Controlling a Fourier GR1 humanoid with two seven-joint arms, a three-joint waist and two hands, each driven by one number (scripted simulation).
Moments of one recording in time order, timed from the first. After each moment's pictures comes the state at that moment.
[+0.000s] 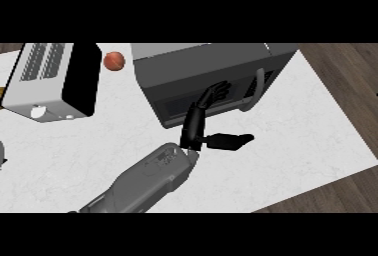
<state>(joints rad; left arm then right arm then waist) -0.78 0.00 -0.82 -0.87 0.74 0.72 -0.48 -0.30 -0.75 -0.14 -1.49 -0.26 0.46 -0.59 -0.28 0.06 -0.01</state>
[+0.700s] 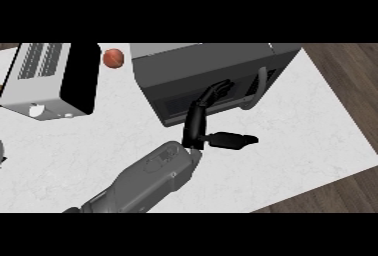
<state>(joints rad) -0.82 0.00 -0.85 -0.87 0.87 0.76 -0.57 -0.38 -0.78 -0.15 -1.47 -0.19 0.42 -0.61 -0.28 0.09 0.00</state>
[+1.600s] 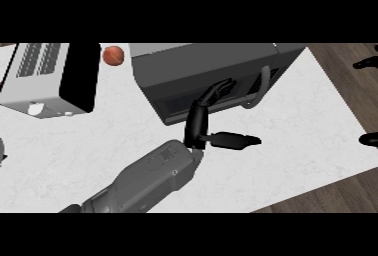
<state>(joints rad) -0.84 0.00 -0.88 -0.85 0.96 0.75 -0.66 -0.41 -0.66 -0.11 -1.32 -0.42 0.54 -0.53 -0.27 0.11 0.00</state>
